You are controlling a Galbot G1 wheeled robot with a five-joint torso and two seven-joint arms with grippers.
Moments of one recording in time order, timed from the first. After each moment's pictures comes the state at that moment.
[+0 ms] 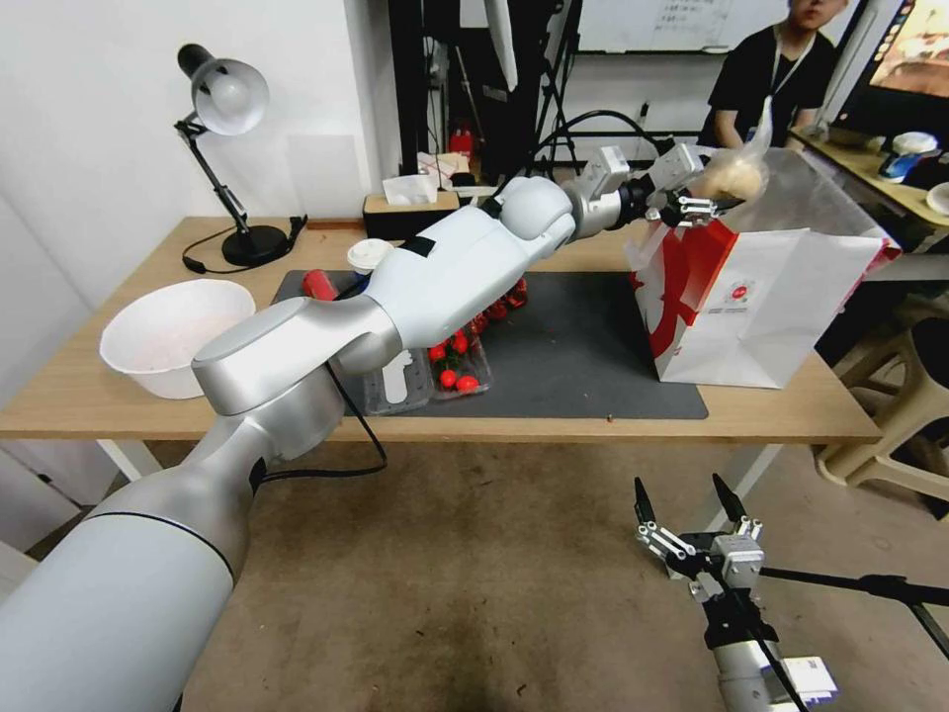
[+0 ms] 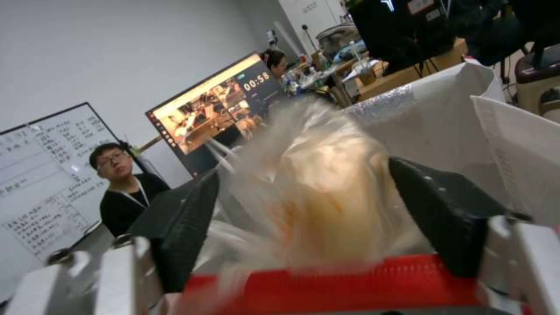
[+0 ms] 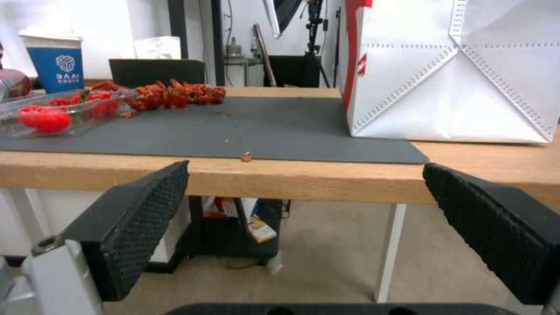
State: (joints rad) left arm -0.25 -1.61 0.68 -0.79 -0.72 -0.17 0.48; right arm -1.82 1.28 0.54 2.04 0.22 0.39 0.05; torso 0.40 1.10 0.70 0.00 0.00
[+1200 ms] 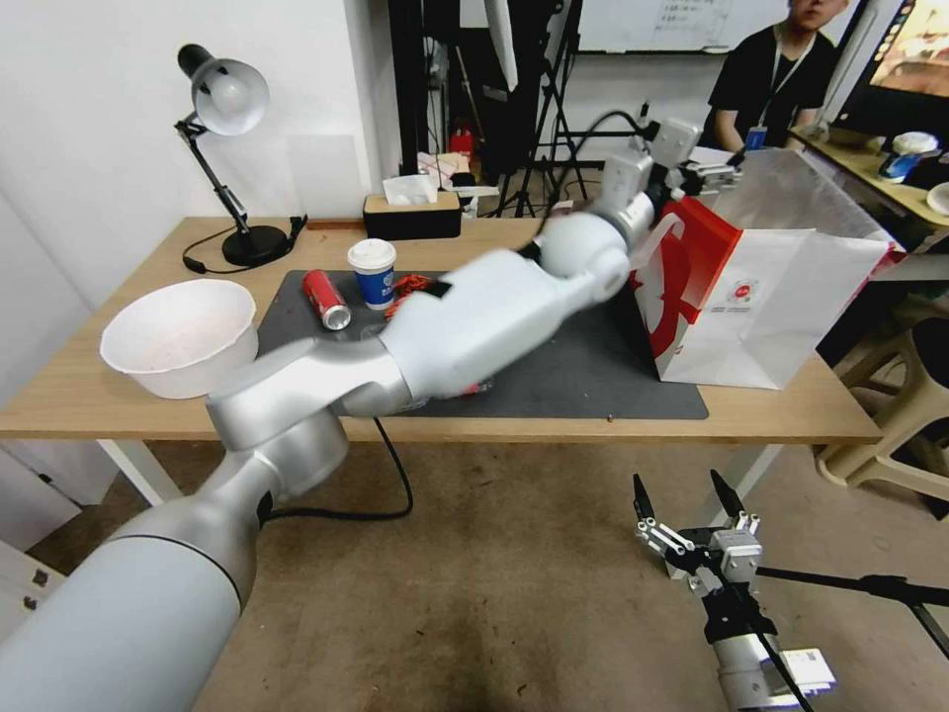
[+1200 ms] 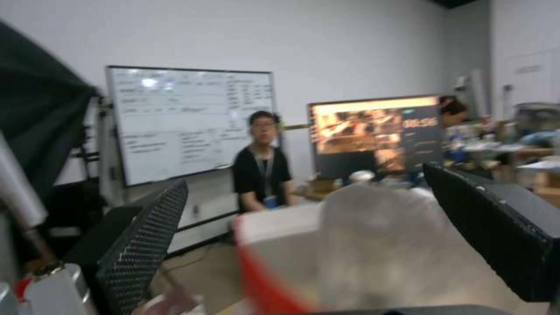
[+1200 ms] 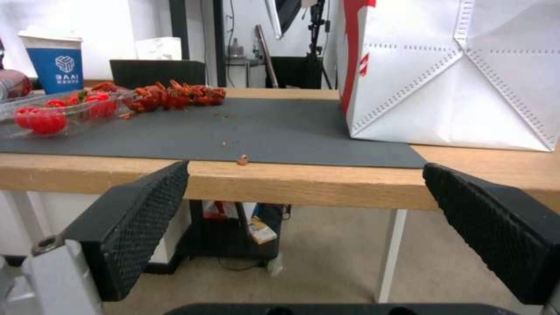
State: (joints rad) left arm -0.09 -1.58 0.65 -1.17 -0.90 -0.06 -0.32; right arm -1.80 1.26 0.54 2.03 0.23 0.38 0.05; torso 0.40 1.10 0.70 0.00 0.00
